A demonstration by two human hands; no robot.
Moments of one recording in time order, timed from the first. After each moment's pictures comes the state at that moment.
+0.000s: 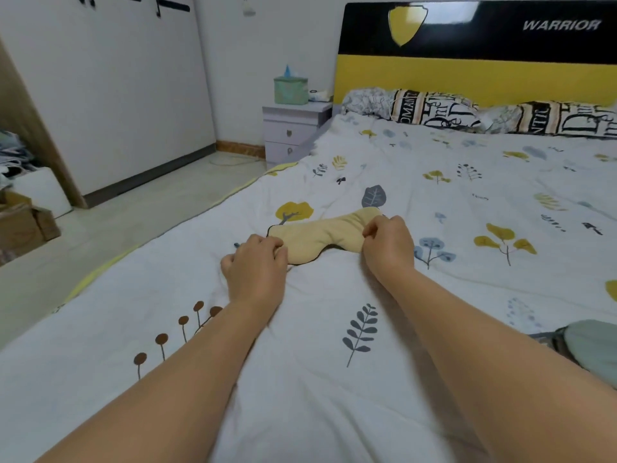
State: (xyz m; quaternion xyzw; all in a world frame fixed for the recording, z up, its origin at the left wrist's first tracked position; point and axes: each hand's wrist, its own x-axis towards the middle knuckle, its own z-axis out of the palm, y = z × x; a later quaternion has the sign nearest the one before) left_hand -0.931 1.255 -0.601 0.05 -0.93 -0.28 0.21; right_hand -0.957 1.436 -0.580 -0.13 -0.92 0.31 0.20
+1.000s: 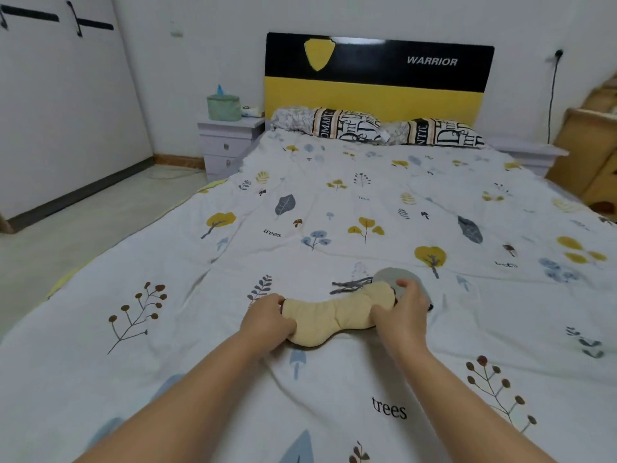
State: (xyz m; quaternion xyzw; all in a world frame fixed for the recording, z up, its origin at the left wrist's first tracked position) left_hand -0.745 1.357 -0.549 -0.05 -0.92 -0.36 -0.11; right_hand -0.684 1.541 -0.542 -0.30 -0.81 0.45 0.22
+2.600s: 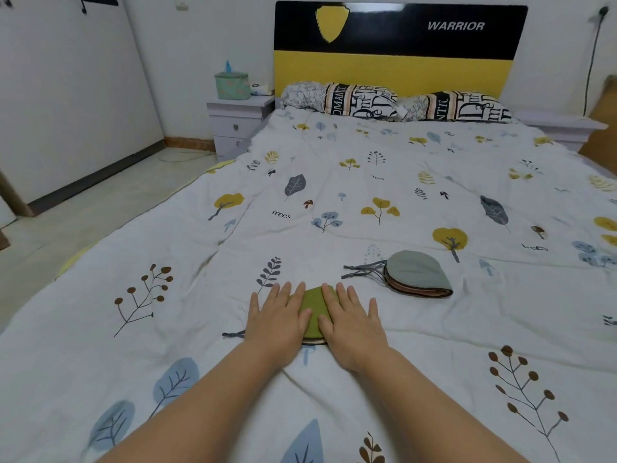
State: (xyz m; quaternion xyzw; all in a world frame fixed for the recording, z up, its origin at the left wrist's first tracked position) left_hand -0.738 1.358 -0.592 -0.17 -0.98 -0.10 -0.08; right_hand -0.704 1.493 -0.593 -0.04 -0.98 0.15 -0.09
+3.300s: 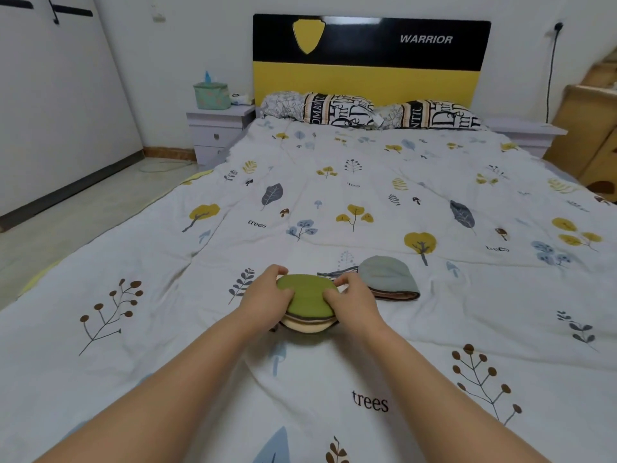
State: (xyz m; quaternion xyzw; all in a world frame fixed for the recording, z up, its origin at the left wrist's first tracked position) left_hand -0.749 1.390 -0.531 -0.07 -0.89 -0.43 -0.10; right_hand -0.707 1.531 -0.547 -0.21 -0.83 0.52 0.05
